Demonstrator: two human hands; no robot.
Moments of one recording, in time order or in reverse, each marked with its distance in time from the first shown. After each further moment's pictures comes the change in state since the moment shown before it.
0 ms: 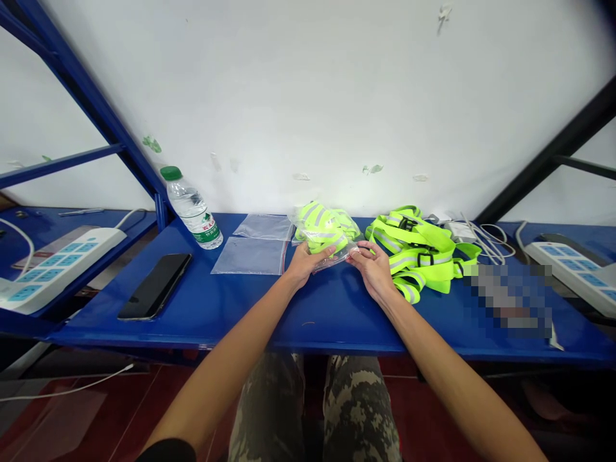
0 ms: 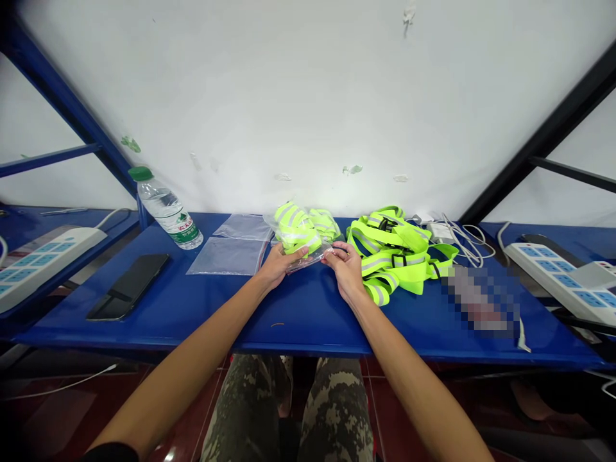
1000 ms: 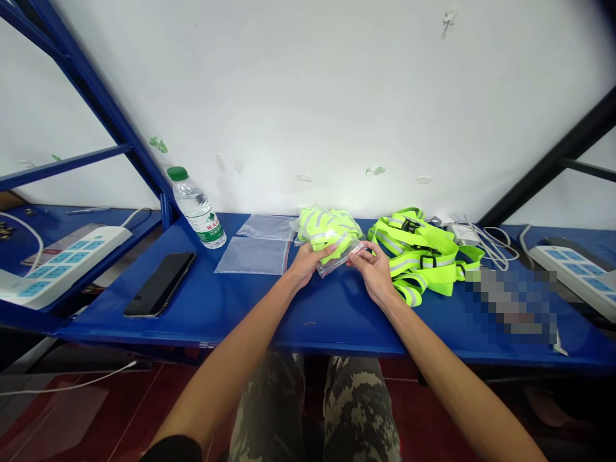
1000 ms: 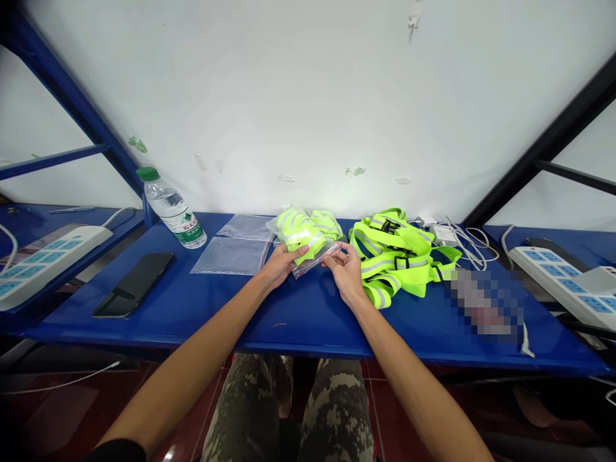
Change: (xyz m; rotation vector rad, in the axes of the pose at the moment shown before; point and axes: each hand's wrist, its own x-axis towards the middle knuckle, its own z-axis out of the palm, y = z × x) left_hand 0.001 0.007 0.002 -0.090 0.022 -0.068; right_hand -0.006 0.001 0.003 -0.086 -0.063 -0.066
